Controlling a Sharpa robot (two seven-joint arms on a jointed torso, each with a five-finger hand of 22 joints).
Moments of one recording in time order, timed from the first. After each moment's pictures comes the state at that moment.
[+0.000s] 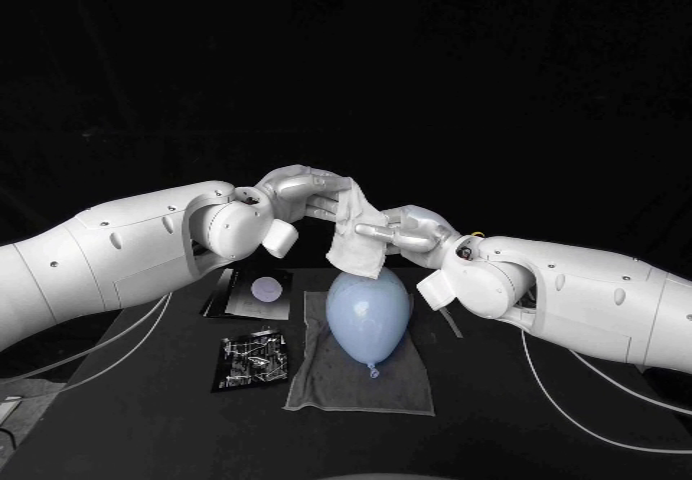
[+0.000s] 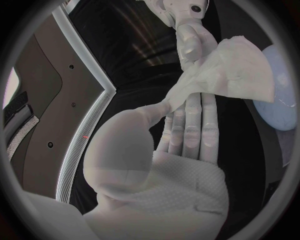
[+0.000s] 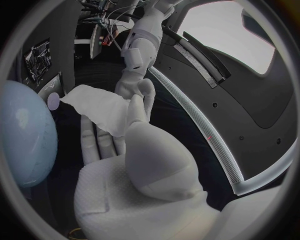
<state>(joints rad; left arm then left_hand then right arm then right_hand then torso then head) 1.34 -0.70 -0.04 1.31 -0.06 -0.03 0.07 1.24 -0.06 0.68 0.03 0.05 0.92 0.12 0.55 0.37 1.30 0.07 0.12 0.09 1.34 0.02 0.24 0.49 0.17 1.22 0.17 0.16 0.08 1.27 -0.62 -0.17 1.37 -0.07 -0.05 0.29 1.68 0.25 -0.35 0.17 0.05 0.91 0.18 0.28 0.26 1.16 0.13 0.14 0.06 0.83 0.14 0.32 0.26 0.17 0.72 0.28 0.08 0.10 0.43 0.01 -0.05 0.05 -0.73</state>
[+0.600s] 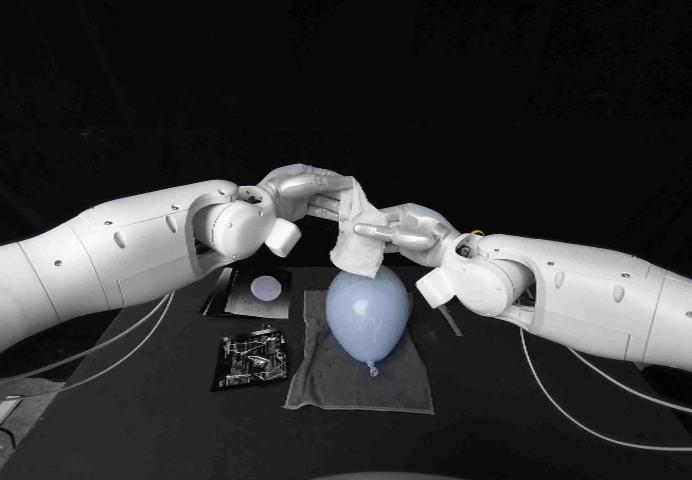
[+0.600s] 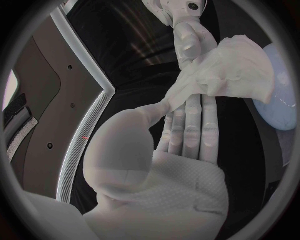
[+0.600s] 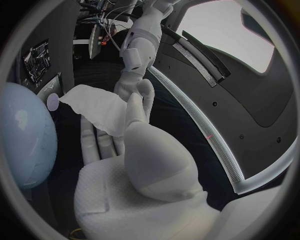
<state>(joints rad) 1.34 -0.69 -0.04 1.31 -0.07 -0.05 0.06 1.24 -0.07 0.67 0.03 0.05 0.92 0.12 0.55 0.37 1.30 0.07 0.12 0.09 1.33 0.02 0.23 0.49 0.17 1.21 0.17 0.16 0.08 1.28 -0.61 -0.17 1.37 -0.06 -0.05 0.29 1.71 0.24 -0.38 0.16 0.05 0.93 0.20 0.26 0.26 1.18 0.14 0.10 0.06 0.86 0.14 0.32 0.26 0.17 0.74 0.28 0.08 0.09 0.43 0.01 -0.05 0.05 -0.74</state>
